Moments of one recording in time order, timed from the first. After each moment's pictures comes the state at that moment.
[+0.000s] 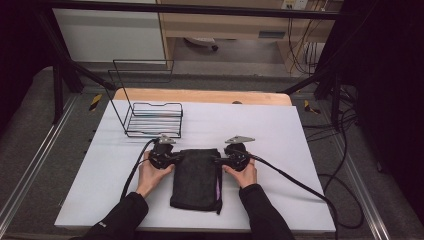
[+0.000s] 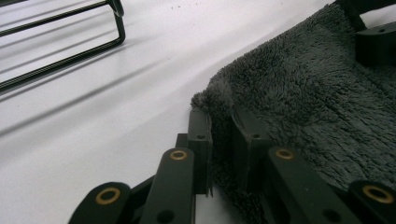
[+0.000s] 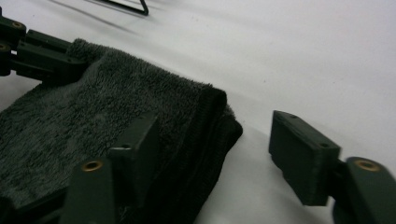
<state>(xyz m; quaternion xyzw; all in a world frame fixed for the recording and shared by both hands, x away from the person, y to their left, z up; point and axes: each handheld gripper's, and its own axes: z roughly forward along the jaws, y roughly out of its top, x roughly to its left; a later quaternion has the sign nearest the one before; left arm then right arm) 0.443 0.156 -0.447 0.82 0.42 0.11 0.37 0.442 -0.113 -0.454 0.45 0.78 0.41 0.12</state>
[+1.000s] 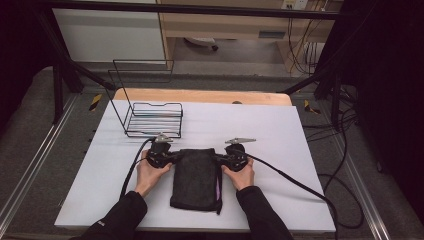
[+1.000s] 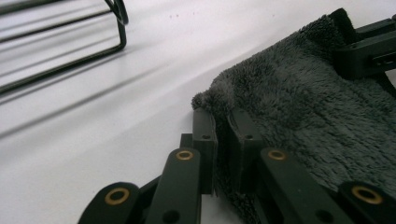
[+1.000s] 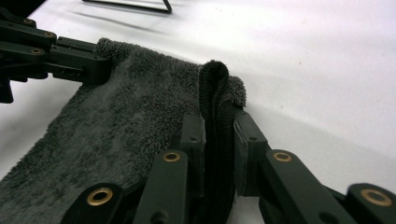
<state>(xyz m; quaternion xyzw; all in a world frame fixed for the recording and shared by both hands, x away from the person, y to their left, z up) 0.441 0.164 -0.439 0.81 0.42 0.10 0.39 0.437 -0.110 -0.452 0.48 0.76 0.44 0.05</state>
